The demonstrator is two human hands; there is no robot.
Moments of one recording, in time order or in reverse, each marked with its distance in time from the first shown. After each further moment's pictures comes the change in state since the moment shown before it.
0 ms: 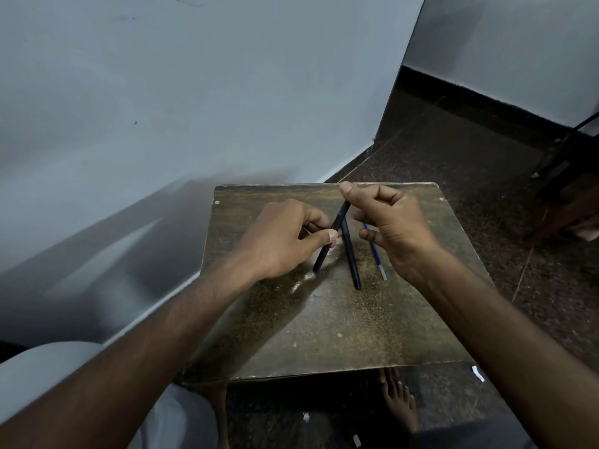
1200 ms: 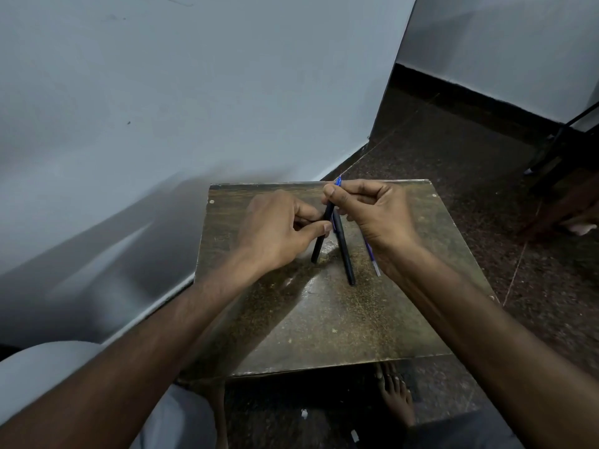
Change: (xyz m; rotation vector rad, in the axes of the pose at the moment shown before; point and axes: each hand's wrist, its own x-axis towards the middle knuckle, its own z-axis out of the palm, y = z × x) left_hand 0.001 0.008 0.003 0.015 0.180 -0.032; right_hand 0.004 0.008 0.007 0.007 -0.005 -0.212
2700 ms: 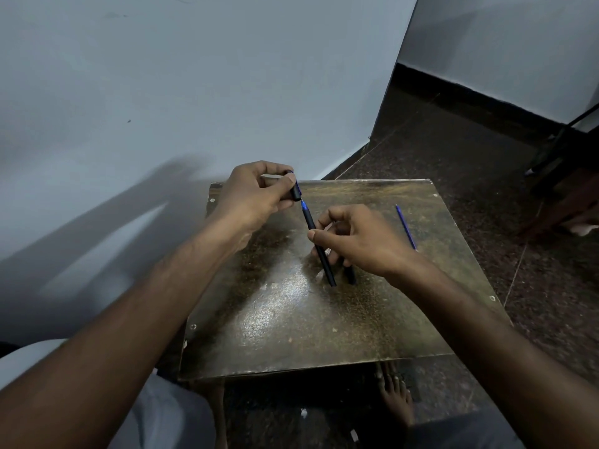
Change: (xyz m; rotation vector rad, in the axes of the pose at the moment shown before) left_hand 0.039 -0.038 -0.009 -0.791 0.187 -0.358; right_hand -0.018 -0.008 0.005 -0.620 -0.352 0.135
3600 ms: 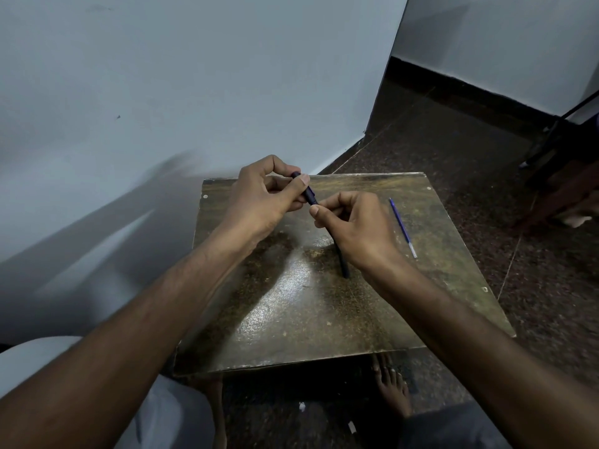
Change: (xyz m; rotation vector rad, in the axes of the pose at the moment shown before) left_hand -0.024 0.004 0.021 0.082 -0.039 0.115; right_hand 0.003 0.003 0.017 0.111 0.426 -0.013
